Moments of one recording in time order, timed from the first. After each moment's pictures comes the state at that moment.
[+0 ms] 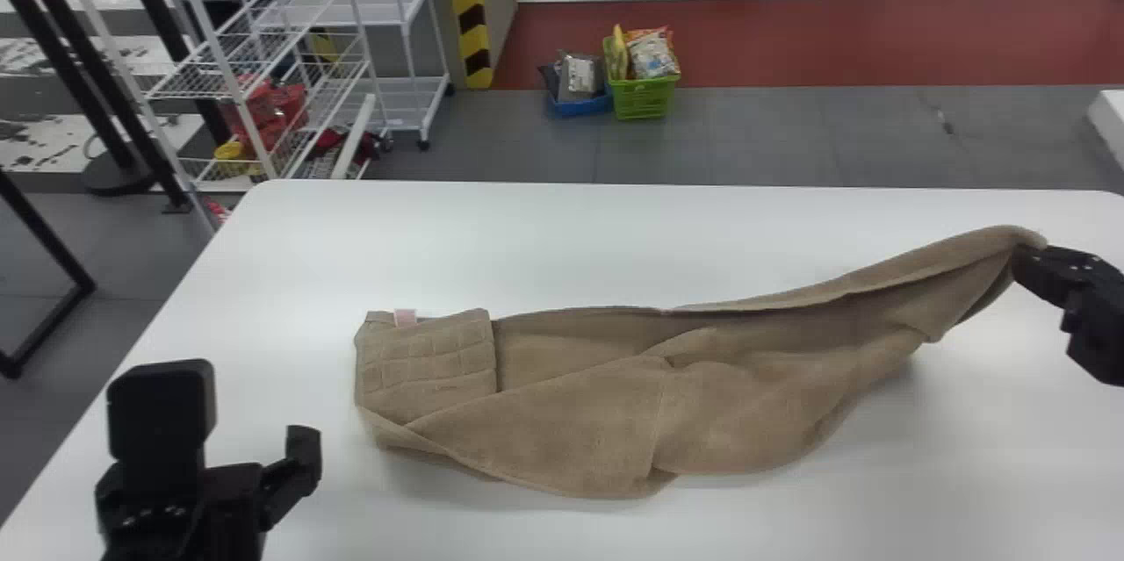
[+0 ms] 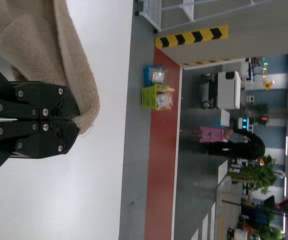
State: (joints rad) left arm 0.56 0.05 0.12 -2.47 0.08 0.98 0.37; right arm 0.10 -0.02 -0.26 -2.19 0.12 0.90 0.33
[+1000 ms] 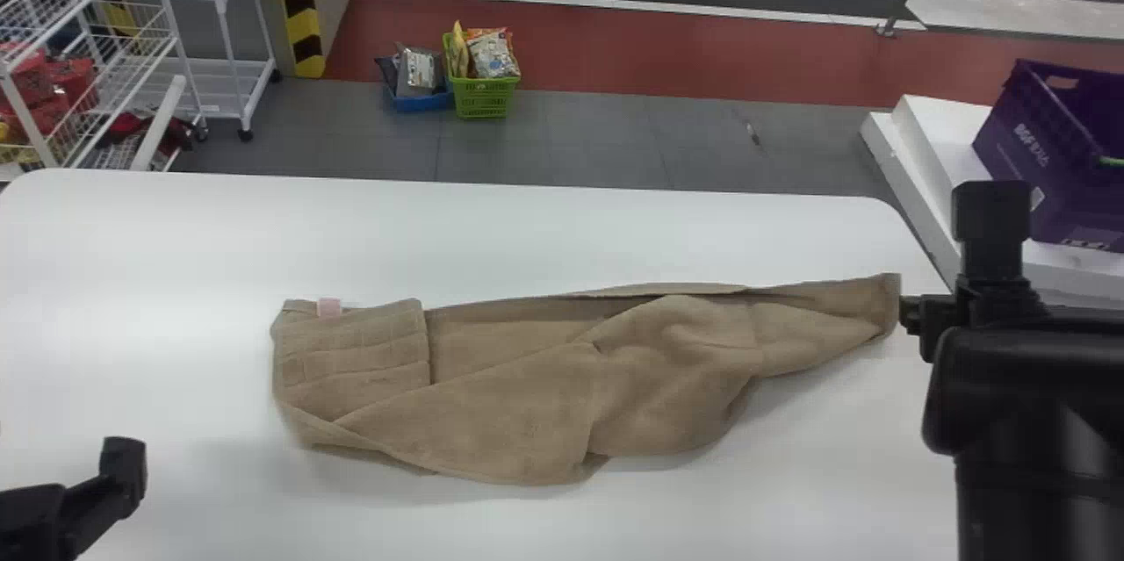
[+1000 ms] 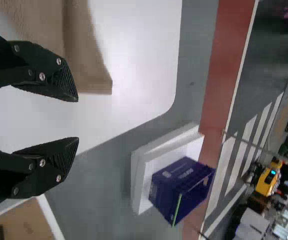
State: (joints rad) left arm 0.52 0.05 0.08 -2.47 0.05 1.00 0.34; right arm -0.09 -0.03 -0.27 -1.92 0.50 1.10 0.04
